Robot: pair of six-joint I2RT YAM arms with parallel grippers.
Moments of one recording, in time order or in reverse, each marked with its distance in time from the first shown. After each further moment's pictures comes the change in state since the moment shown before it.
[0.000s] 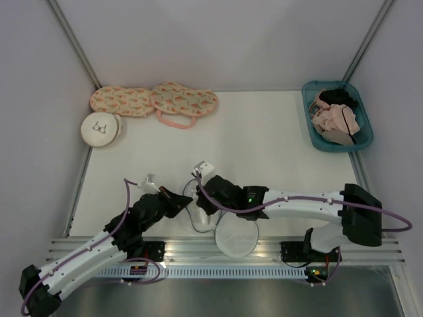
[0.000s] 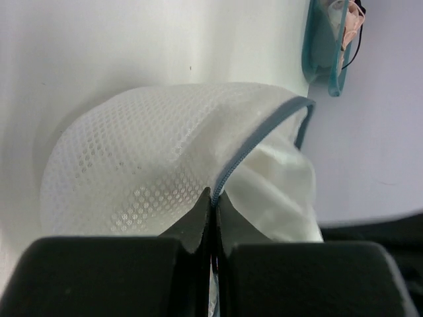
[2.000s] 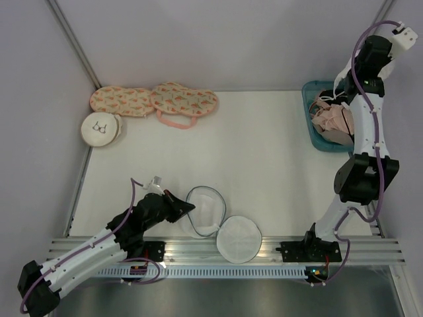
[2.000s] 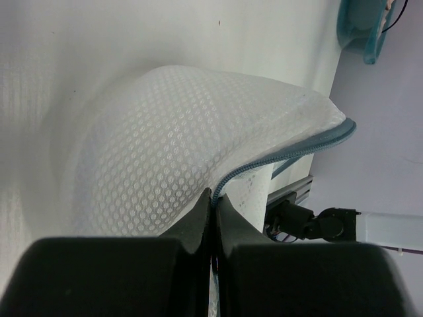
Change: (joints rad) left arm 0.000 0.069 0.002 -0.034 0.109 0.000; right arm -1.455 0.321 0.984 -0.032 0.228 -0.072
